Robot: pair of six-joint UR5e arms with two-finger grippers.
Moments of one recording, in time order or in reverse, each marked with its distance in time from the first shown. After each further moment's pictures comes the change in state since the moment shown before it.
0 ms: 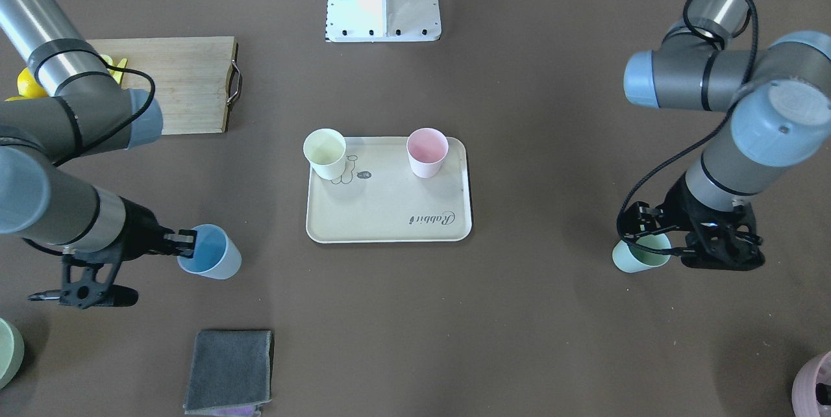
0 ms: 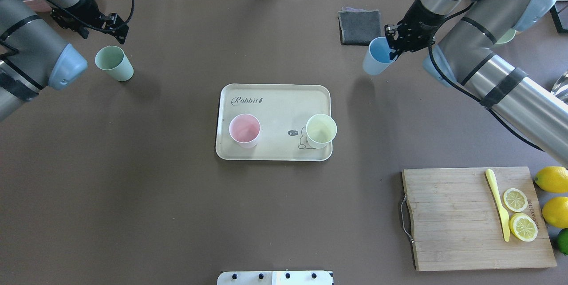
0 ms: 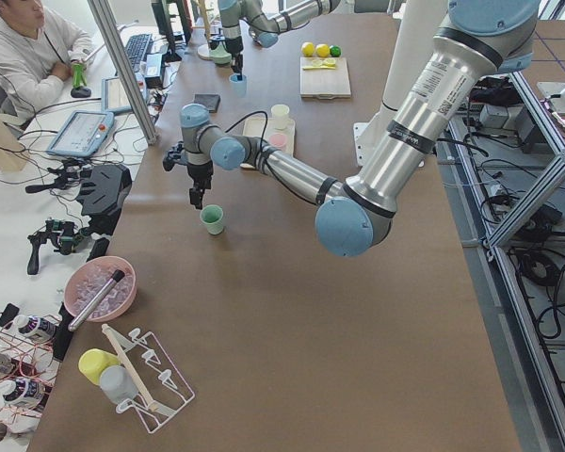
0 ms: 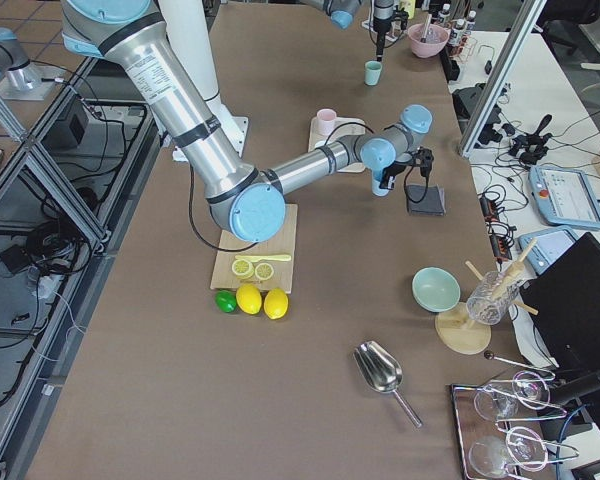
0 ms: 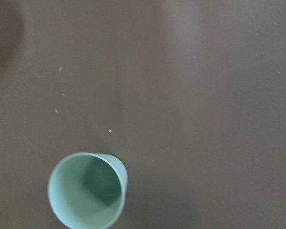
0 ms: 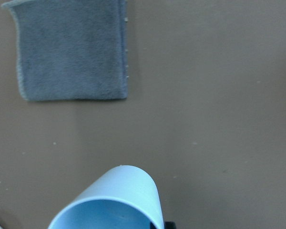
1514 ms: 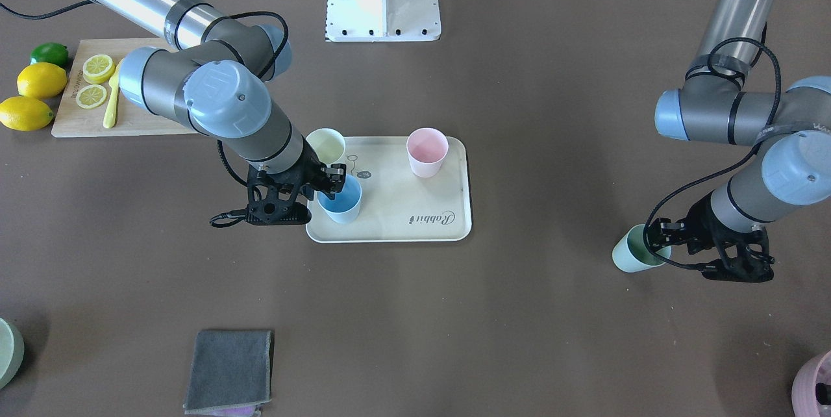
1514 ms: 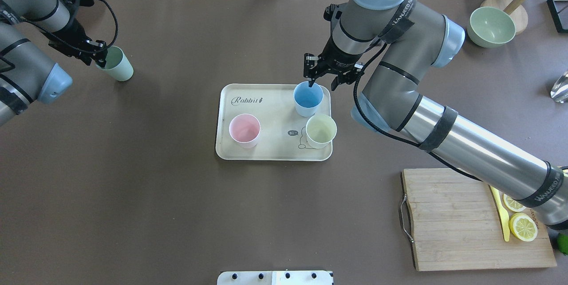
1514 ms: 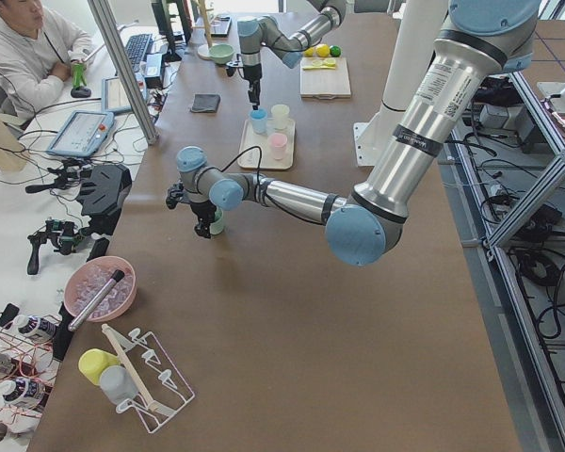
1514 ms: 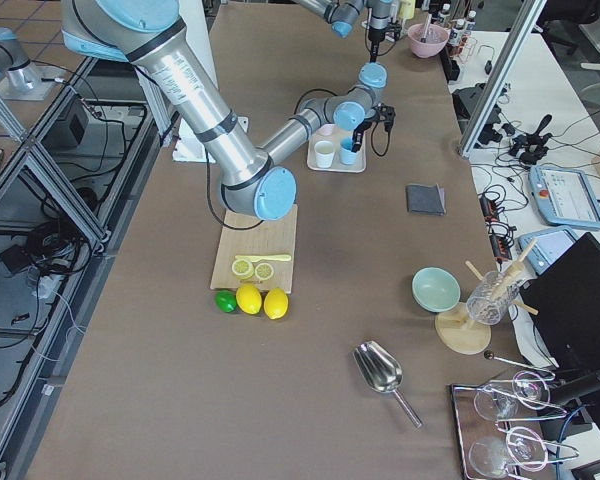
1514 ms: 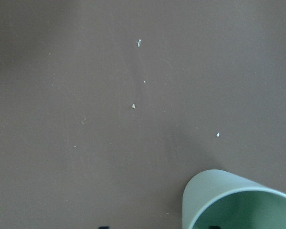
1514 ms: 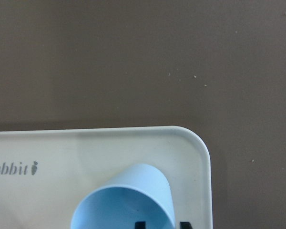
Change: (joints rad) left arm 0.014 0.058 0.135 -0.148 -0.097 0.011; right arm -0.182 0.090 0.109 -0.008 -0.145 0.210
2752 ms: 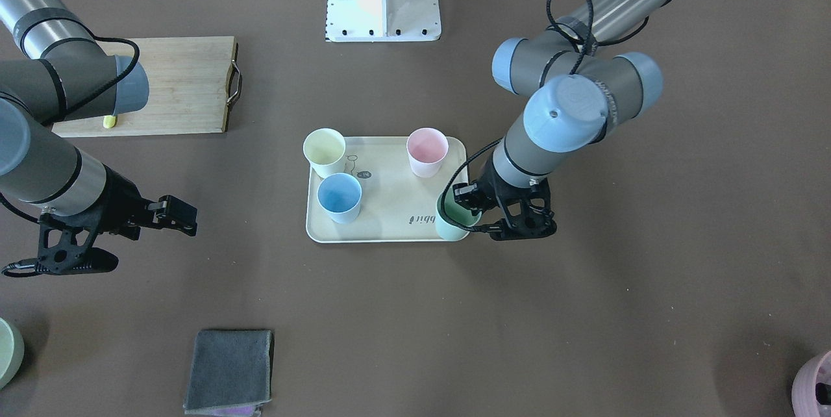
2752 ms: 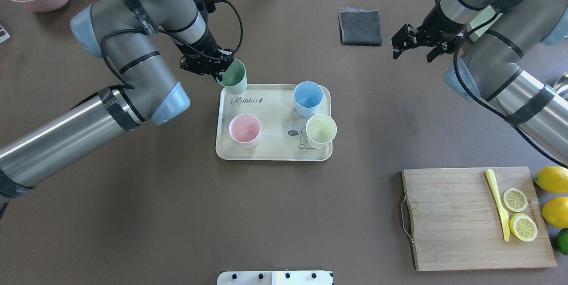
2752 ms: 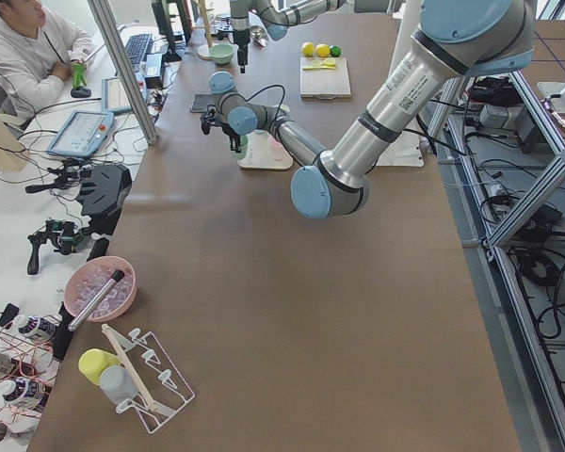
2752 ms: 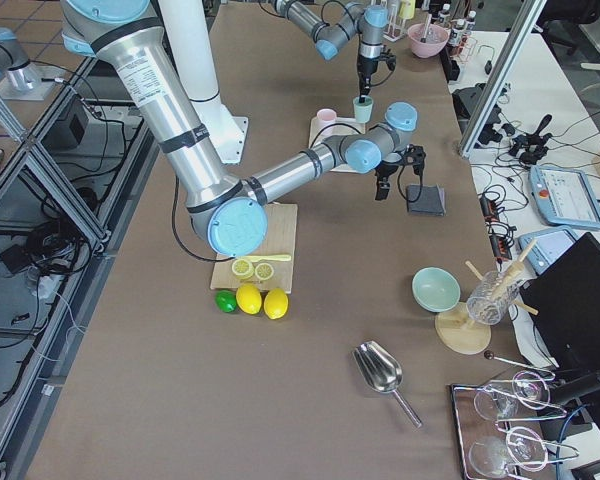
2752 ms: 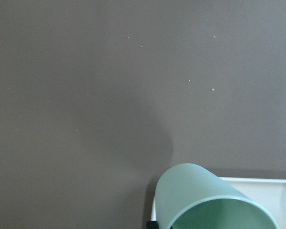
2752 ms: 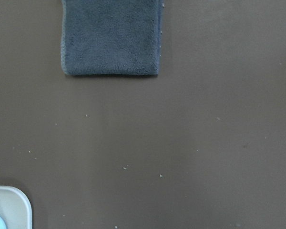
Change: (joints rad) left arm 0.280 -0.308 -0.089 0.103 0.036 -0.562; right arm 0.226 -0.231 0.038 -0.002 0.085 -0.328
